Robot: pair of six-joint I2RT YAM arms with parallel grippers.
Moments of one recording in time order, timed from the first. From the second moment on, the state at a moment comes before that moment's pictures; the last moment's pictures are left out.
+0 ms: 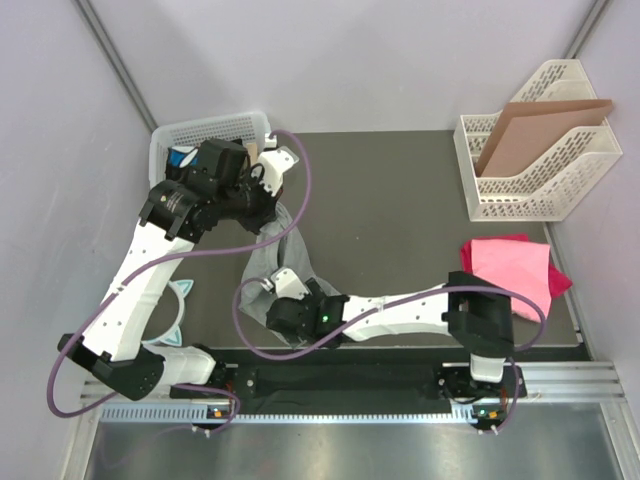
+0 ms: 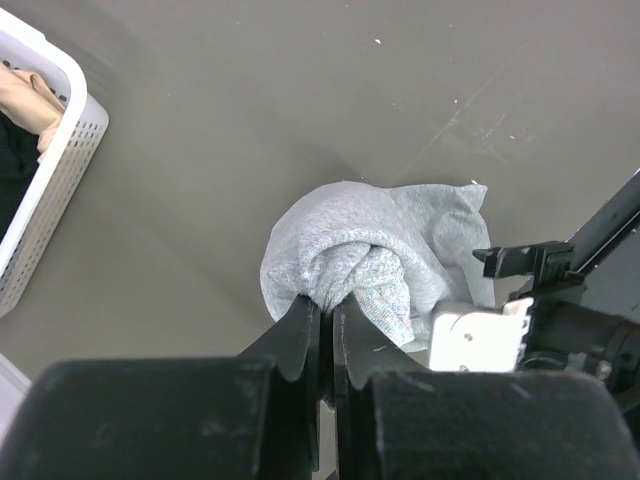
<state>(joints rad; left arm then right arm) -0.51 1.30 1.68 -1.13 0.17 0.26 1.41 1.80 1.24 -0.45 0.53 0.54</state>
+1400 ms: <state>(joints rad) -0.52 1.08 2.16 -1.40 0.08 0.53 1.38 1.02 1.64 -1.25 0.78 0.86</state>
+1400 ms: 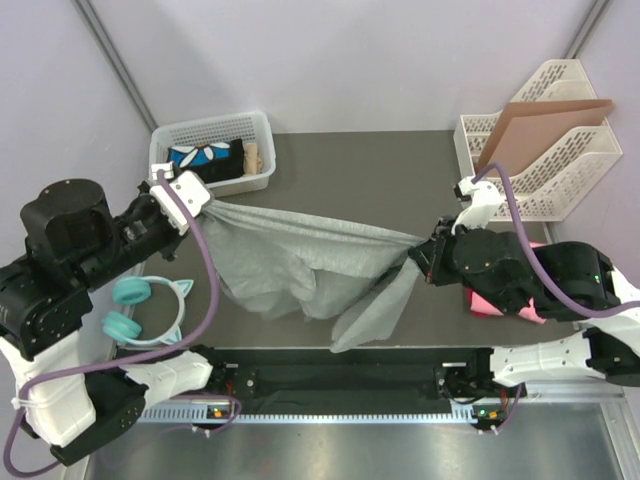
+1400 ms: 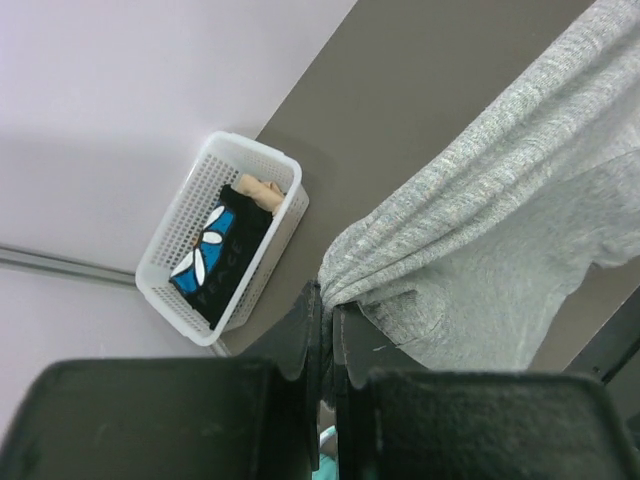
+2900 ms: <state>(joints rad) -0.10 1.32 1.26 -0.89 0.32 0.77 0.47 0.98 0.89 -0.57 0.07 0.60</state>
